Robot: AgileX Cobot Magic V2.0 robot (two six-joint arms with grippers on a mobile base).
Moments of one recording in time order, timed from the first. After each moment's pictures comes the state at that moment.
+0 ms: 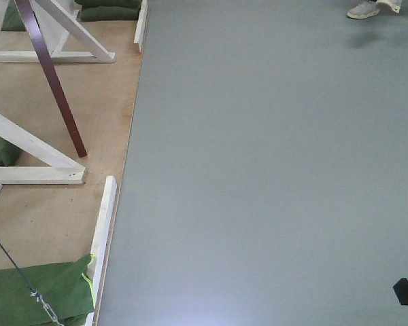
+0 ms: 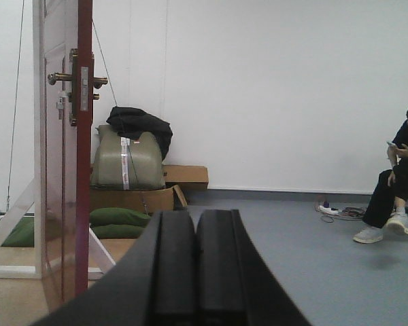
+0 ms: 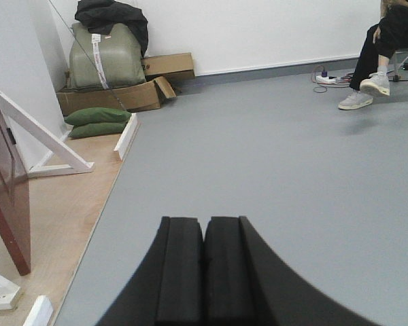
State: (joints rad) left arm -0.09 -0.01 0.03 -0.17 -0.11 0.14; right arm 0.00 -0.02 0.03 0.12 0.23 -0.02
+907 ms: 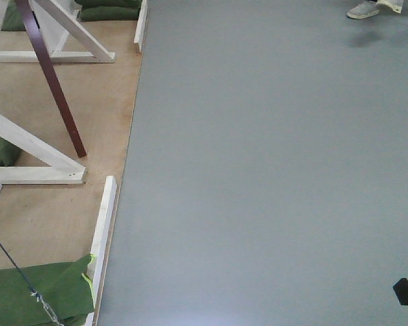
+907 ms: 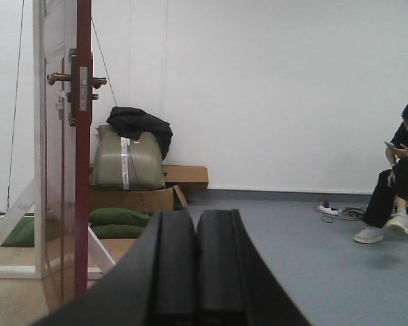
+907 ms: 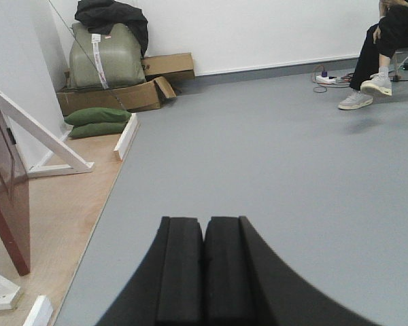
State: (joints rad) left arm -0.09 -0.01 0.03 -0.17 -0.11 0.14; right arm 0.00 -0.02 0.03 0.12 0.23 -0.02
